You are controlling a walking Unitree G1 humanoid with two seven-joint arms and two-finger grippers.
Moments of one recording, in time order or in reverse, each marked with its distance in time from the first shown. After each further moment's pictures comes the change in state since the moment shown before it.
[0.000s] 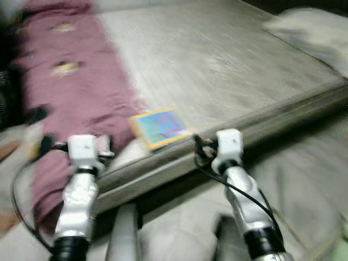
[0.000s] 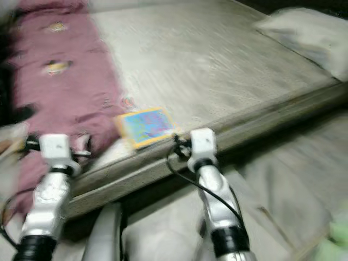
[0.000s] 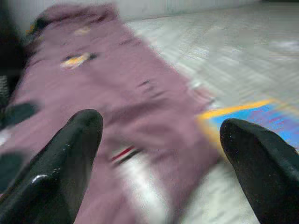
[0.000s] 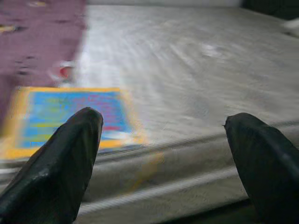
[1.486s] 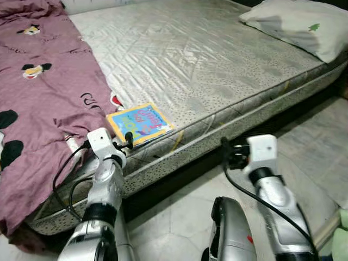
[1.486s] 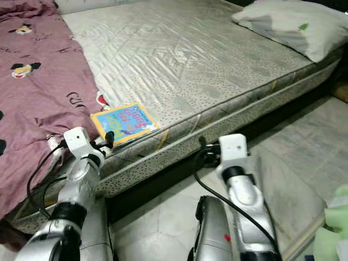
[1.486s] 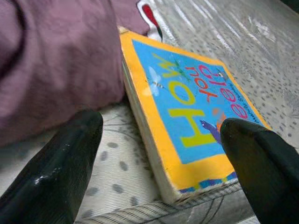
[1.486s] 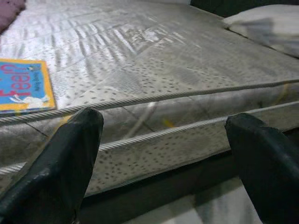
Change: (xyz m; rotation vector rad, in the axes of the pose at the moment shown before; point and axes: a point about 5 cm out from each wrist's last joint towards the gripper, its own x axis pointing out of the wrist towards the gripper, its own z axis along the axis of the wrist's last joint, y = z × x) left arm 0.041 -0.038 -0.022 -0.450 0.239 0.036; right arm -0.045 -0.046 0.016 -0.078 -0.005 -0.094
